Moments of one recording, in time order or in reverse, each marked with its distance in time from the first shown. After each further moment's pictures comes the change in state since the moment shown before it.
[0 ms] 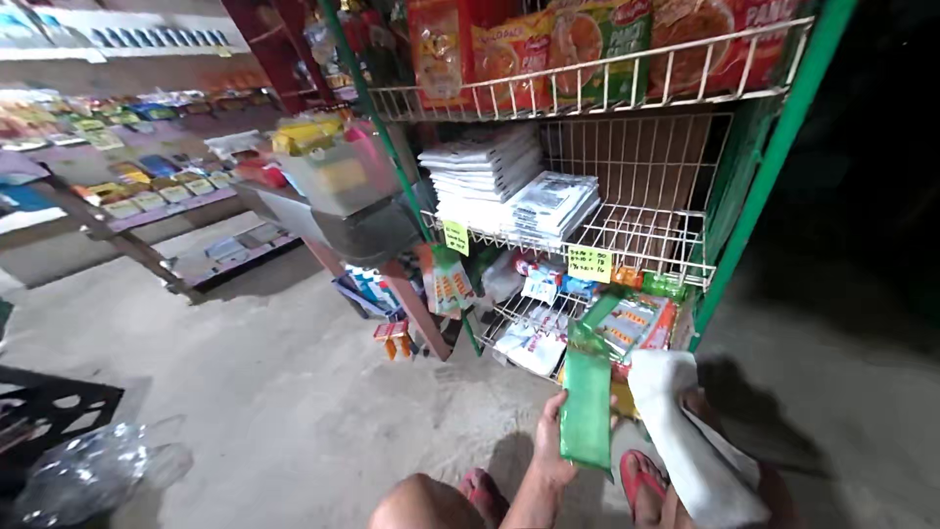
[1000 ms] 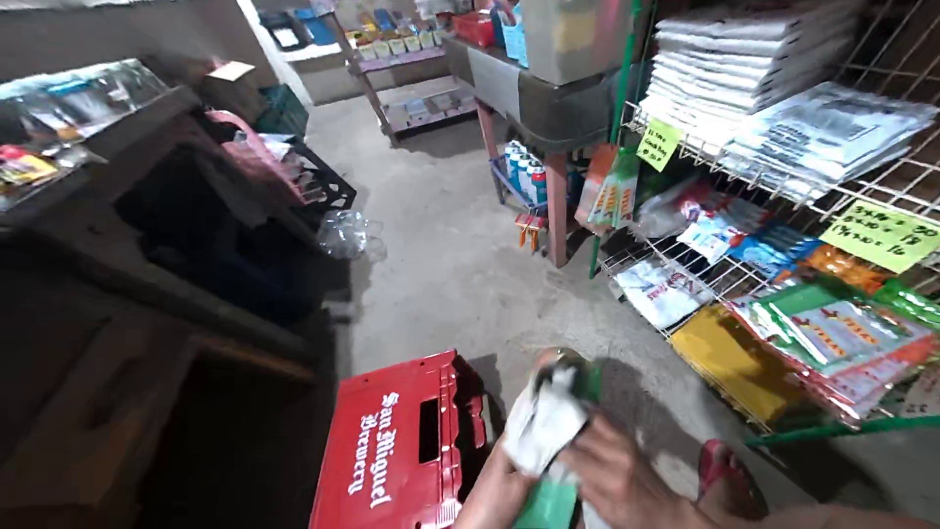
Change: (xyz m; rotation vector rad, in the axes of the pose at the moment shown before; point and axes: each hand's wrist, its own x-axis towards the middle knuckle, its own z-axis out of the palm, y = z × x) left_hand -0.280 0.036 -0.041 1.172 0.774 0.333; right_hand -0.110 0.014 0.151 -0.061 -1.009 -1.151
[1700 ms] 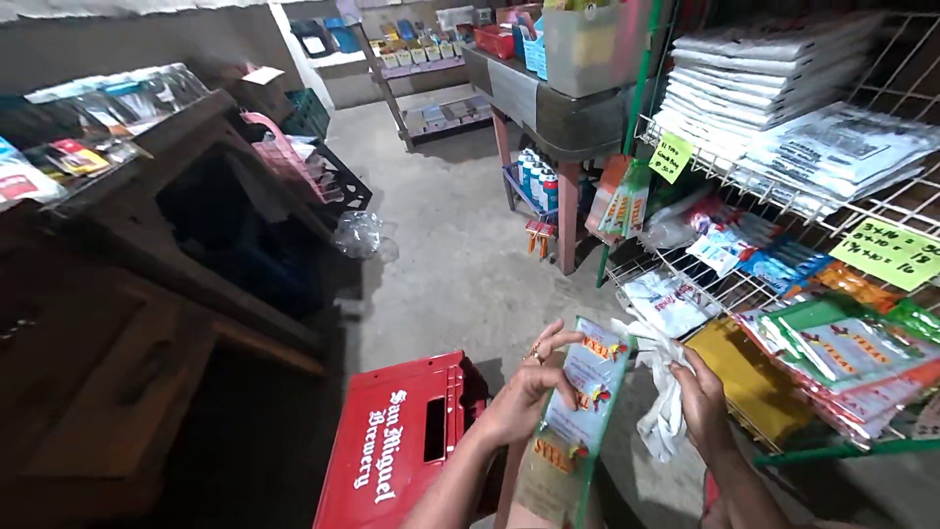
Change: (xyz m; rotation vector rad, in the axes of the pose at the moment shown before) left_hand 0.091 0.033 -0.028 0.037 -0.225 0.817; right_hand 0.015 0.068 -0.057 0.284 0.442 0.847
